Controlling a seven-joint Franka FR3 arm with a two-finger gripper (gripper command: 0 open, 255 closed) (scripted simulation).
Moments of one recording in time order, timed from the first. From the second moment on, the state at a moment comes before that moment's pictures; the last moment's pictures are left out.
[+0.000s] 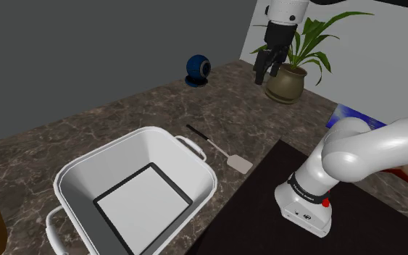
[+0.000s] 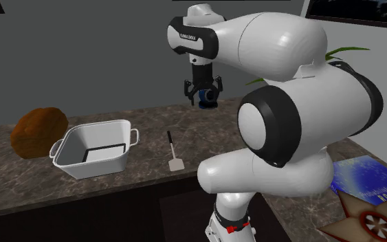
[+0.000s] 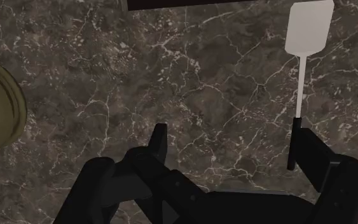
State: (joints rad) arm 0.00 -0.74 0.05 -2.35 -0.01 1.52 0.14
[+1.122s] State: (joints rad) arm 0.12 -0.66 0.25 -2.73 0.15 2.11 0.29
